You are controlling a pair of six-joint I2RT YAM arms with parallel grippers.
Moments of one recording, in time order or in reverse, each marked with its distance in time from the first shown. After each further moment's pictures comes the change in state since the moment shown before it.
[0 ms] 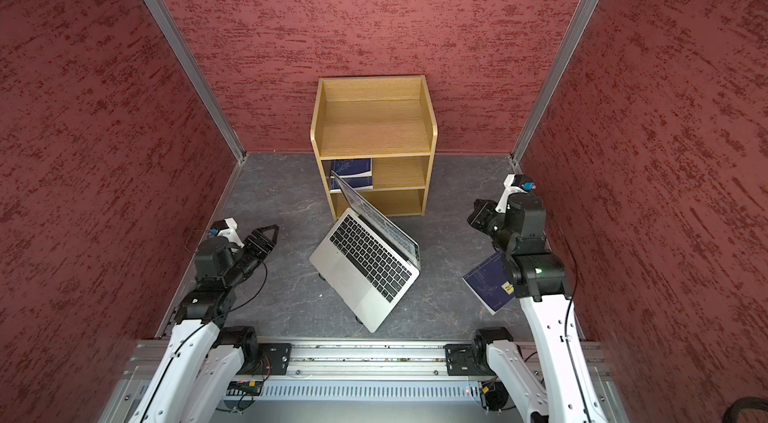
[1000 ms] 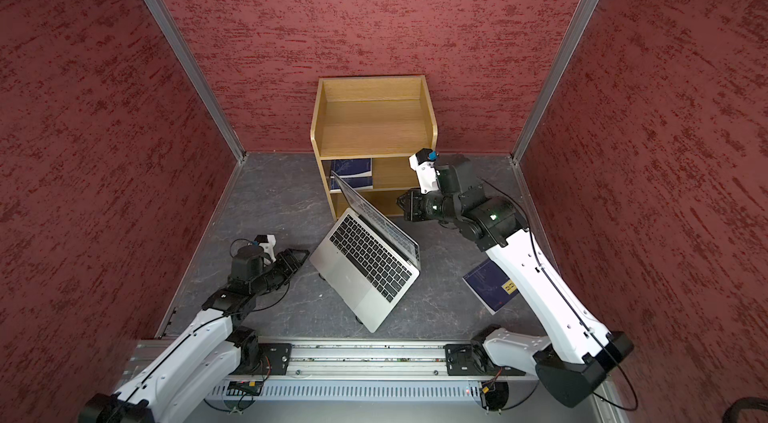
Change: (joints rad) left arm -0.238 0.182 -0.191 0.199 0.059 -0.110; right arm 0.505 0.399 0.411 -0.179 -0.146 -0.159
